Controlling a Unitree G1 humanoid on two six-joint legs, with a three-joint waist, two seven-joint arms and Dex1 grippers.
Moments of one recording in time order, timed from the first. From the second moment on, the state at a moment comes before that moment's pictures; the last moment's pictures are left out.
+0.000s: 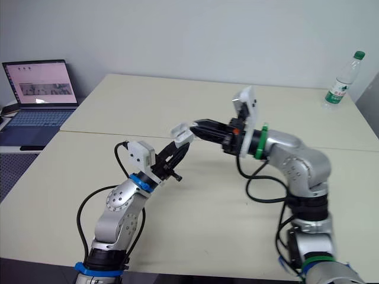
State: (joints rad) left arm -0.28 0.20 -0.01 -0.14 -0.31 0.07 -0.52; right arm -0.74 -0.19 -0.08 -0.30 0.65 0.96 0.64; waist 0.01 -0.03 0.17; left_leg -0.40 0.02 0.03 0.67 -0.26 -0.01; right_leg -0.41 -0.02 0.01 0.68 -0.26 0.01
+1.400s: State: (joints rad) left arm -0.34 0.16 -0.03 -0.14 -0.31 0.08 -0.51; right arm -0.64 -0.13 0.10 -0.24 0.48 0.65 0.46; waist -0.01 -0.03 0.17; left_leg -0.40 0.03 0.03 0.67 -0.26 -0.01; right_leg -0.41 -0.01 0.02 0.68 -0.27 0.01
